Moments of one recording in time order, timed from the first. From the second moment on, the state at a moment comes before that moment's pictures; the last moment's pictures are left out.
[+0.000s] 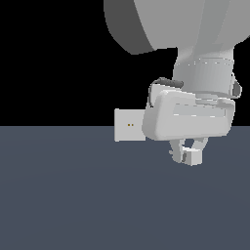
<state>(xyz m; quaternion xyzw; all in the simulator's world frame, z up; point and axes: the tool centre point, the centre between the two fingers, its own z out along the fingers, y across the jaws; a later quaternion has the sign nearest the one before) -0.061 -0.119 0.042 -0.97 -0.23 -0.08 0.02</state>
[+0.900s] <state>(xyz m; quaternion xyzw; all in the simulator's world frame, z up) 0.007 -0.046 0.089 -0.99 -0.13 -0.08 0.01</state>
